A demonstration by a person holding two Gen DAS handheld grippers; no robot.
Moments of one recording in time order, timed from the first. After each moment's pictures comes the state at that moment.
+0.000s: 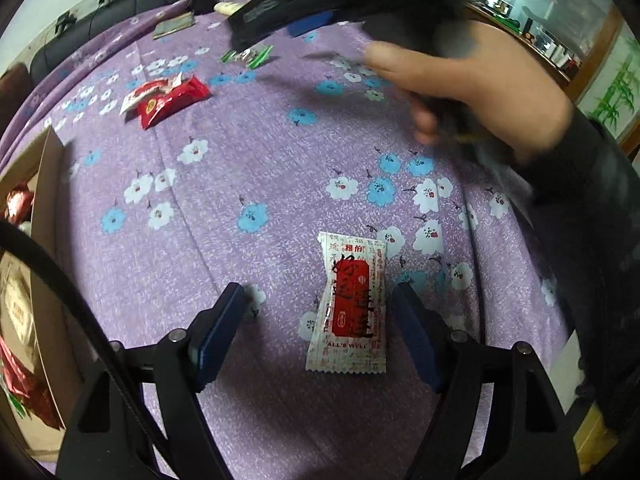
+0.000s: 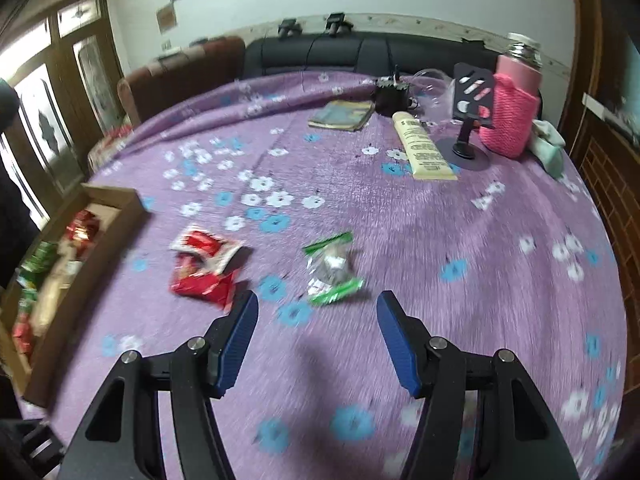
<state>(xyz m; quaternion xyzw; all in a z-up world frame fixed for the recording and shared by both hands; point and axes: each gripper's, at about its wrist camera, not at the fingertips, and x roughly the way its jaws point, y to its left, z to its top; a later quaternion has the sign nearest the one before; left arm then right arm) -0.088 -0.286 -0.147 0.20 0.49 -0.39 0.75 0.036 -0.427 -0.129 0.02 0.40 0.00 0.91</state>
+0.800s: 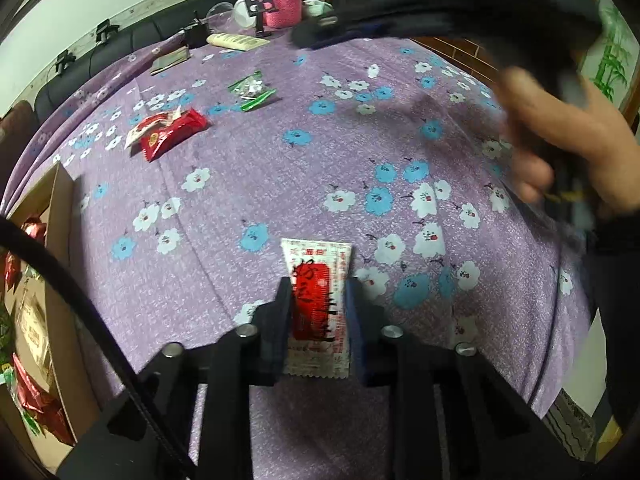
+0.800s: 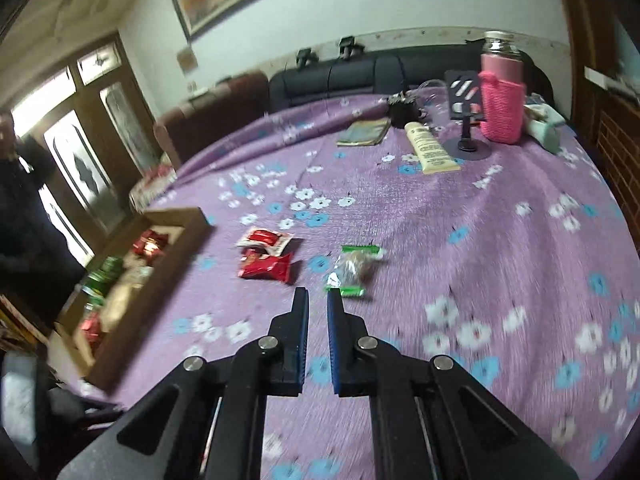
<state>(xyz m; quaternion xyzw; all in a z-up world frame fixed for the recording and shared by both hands) -0.100 -0.284 -0.145 0.22 0.44 -0.40 0.78 -0.078 -0.441 -0.095 0.12 0.33 0.06 0.93</state>
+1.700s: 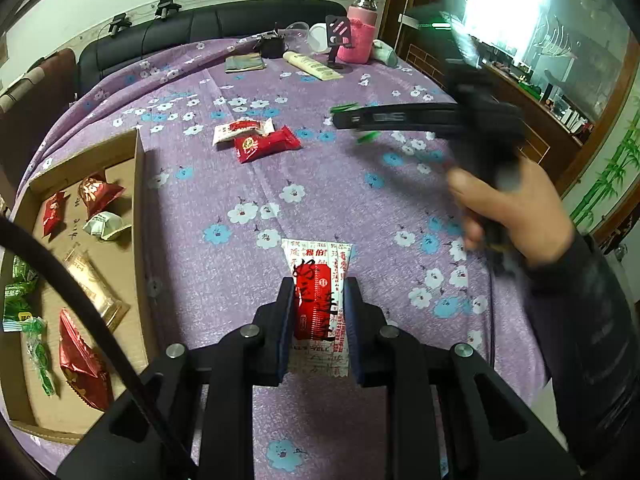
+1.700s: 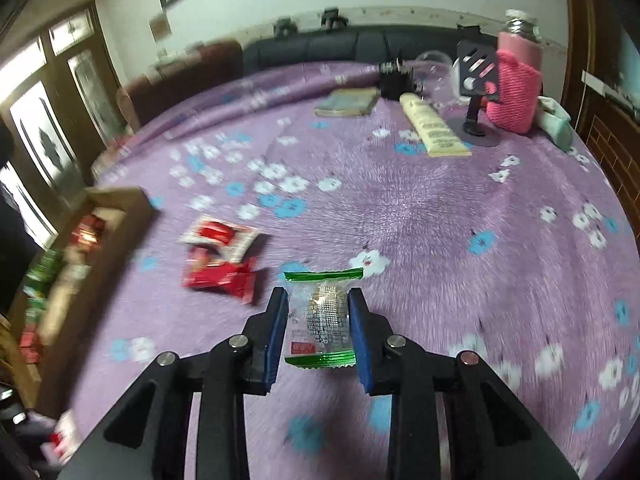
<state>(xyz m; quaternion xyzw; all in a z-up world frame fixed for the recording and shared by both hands) -0.070 -0.224 -0.106 0.12 0.44 -0.36 0.81 -0.015 -0.421 -0.123 0.09 0.37 0.02 0.92</state>
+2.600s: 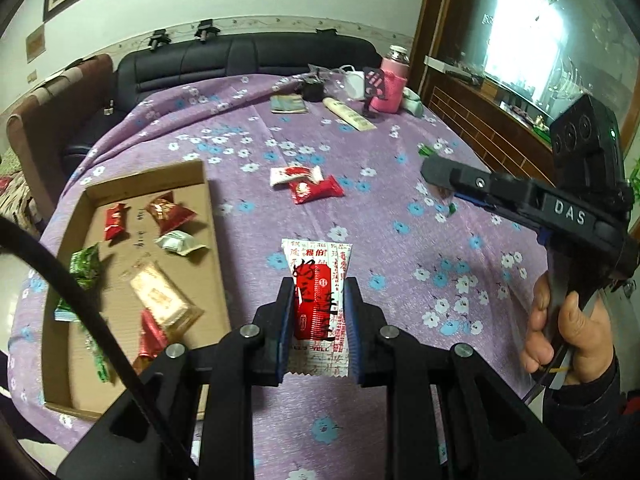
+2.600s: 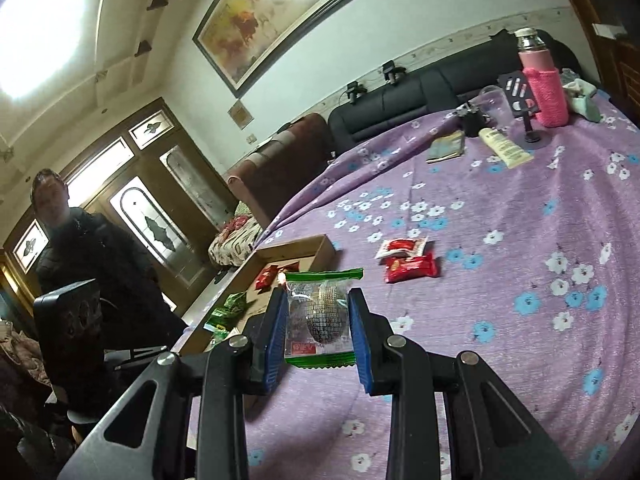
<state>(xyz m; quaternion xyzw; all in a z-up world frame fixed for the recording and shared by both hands) -0.070 -0.171 -0.056 0.08 0.40 -0.32 0.86 -0.102 -0.366 -0.074 0.23 0.25 0.17 0.92</state>
